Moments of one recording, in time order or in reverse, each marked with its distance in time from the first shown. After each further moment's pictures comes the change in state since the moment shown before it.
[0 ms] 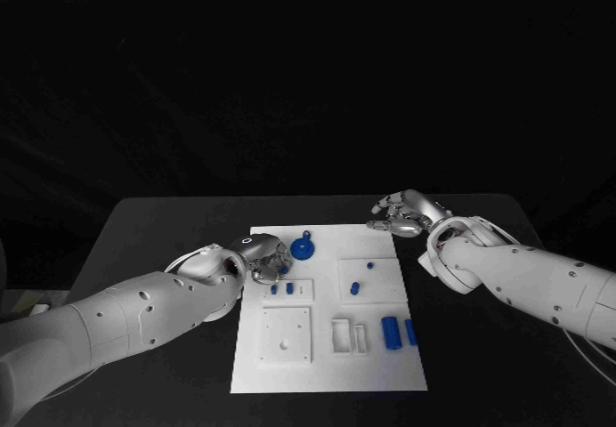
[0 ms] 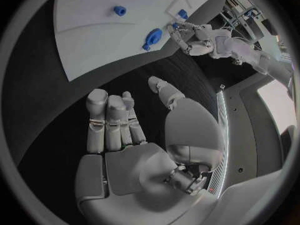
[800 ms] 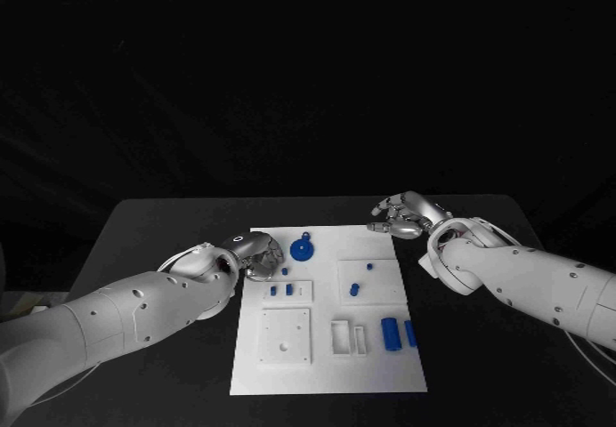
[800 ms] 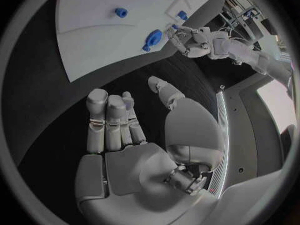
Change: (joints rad) left arm 0.003 -0.014 0.005 -0.036 0.038 -0.016 0.008; left_hand 0.018 -0.026 0.004 -0.004 0.000 -0.035 0.001 -0.008 -0.008 -0.036 0.004 -0.043 -0.014 -0.007 0.024 -0.004 -0.007 -0.005 0.001 -0.005 0.000 0.000; right arm 0.000 -0.003 0.000 -0.001 0.000 0.018 0.009; right_hand 0.000 0.000 0.004 -0.010 0.000 -0.006 0.002 0.000 -0.001 -0.016 -0.002 -0.020 -0.022 -0.013 0.002 -0.027 -0.012 0.000 -0.017 -0.002 -0.023 0.000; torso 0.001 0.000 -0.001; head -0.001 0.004
